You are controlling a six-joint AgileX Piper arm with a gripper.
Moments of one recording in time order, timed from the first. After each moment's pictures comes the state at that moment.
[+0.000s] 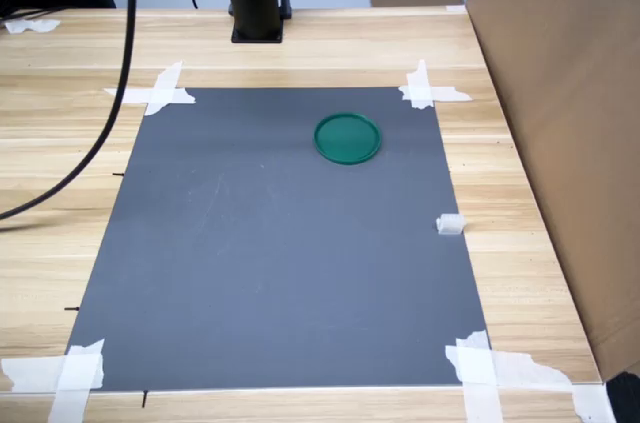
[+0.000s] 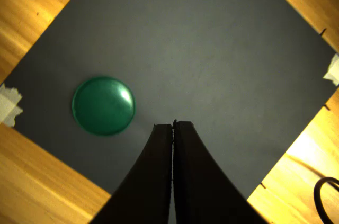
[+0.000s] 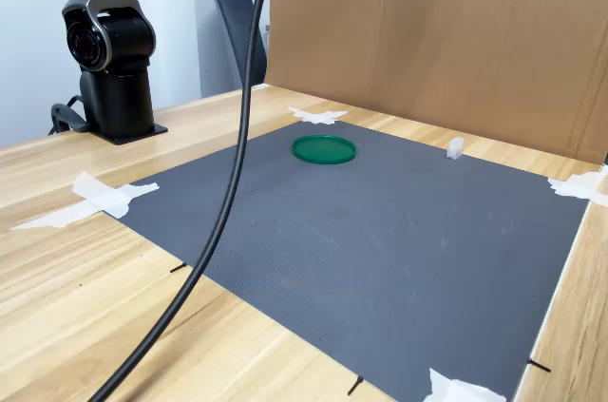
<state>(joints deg) 19.2 74.6 -84.0 1.3 71.7 -26.4</state>
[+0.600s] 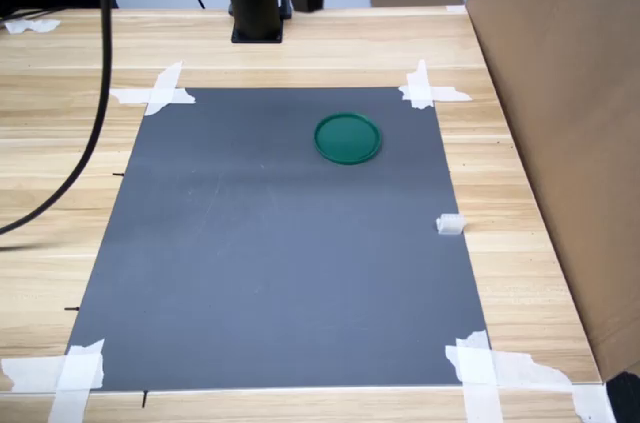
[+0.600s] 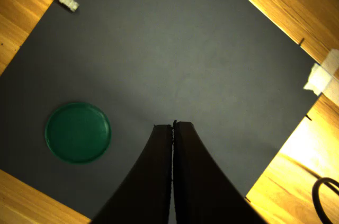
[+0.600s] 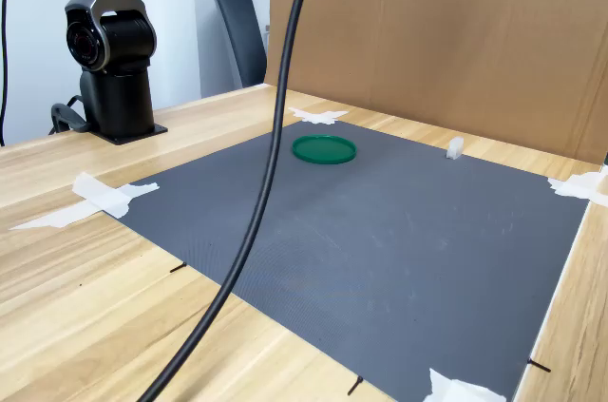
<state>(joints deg) 17.1 85.7 -95.3 -1.3 71.7 -23.9</state>
